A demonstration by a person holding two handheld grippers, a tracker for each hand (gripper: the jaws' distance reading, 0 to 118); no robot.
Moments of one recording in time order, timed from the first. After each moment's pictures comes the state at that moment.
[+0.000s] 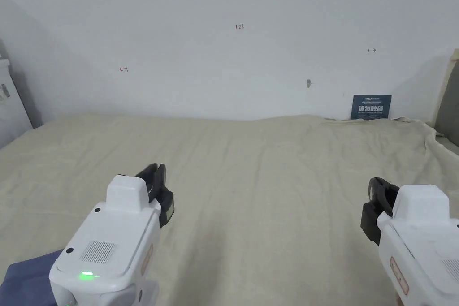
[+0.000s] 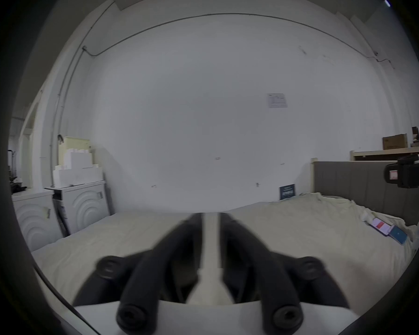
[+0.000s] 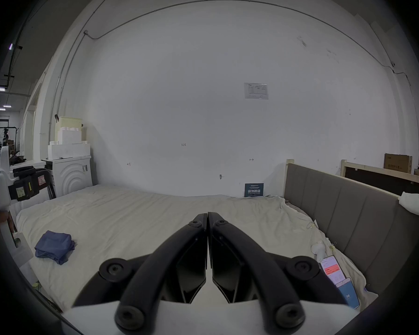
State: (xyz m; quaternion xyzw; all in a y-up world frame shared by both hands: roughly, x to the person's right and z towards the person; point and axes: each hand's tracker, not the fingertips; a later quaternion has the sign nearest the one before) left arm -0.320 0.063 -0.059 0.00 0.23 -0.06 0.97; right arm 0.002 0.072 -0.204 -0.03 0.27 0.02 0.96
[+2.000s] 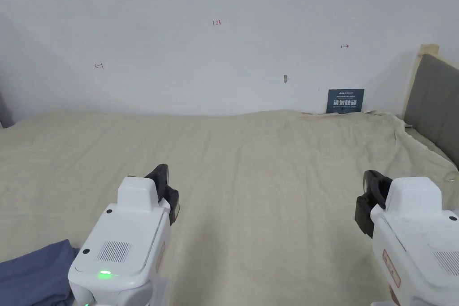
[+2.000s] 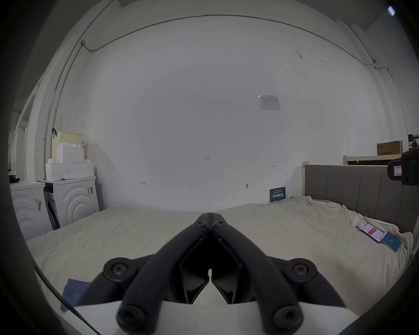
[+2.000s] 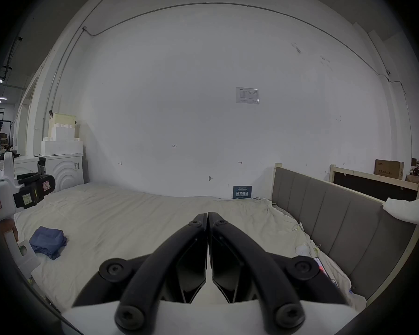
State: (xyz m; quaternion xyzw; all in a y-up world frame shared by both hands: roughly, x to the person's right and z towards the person) left arm -0.291 0.051 -0.079 0.01 0.23 -0.04 0.97; right arm 0.024 0.081 -0.190 -0.02 0.25 0.04 0.97
